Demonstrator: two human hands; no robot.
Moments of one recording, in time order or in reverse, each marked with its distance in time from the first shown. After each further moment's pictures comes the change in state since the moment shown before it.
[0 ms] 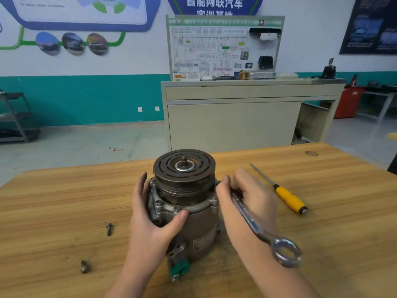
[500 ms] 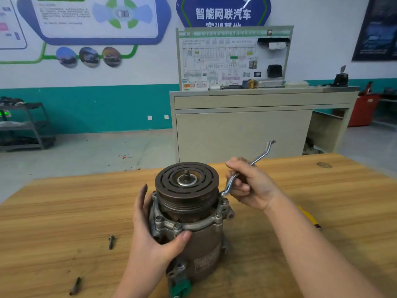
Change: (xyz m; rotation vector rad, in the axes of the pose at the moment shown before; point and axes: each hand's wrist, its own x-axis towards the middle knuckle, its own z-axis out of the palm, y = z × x) left_hand 0.004 -0.004 0.000 -0.035 -0.054 -0.010; right_hand 0.082 0.083 0.021 1.258 -0.594 0.890
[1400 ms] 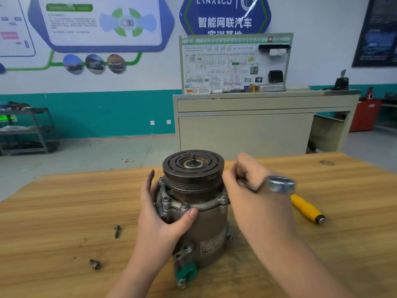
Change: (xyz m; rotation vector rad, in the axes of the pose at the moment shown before) left_hand -0.004 0.003 0.000 0.063 0.060 0.011; right_hand -0.079 0.038 0.078 -1.465 0.616 -0.839
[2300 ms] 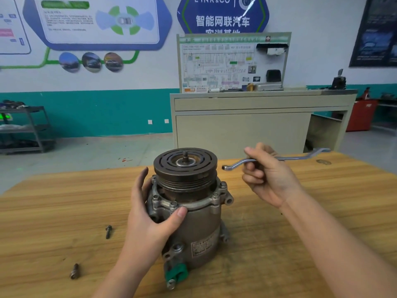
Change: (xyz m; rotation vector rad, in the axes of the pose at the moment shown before) left_hand 0.005 -0.009 -0.002 -0.010 -0.010 0.019; right_hand 0.046 0.087 0.008 1.465 -0.324 0.722
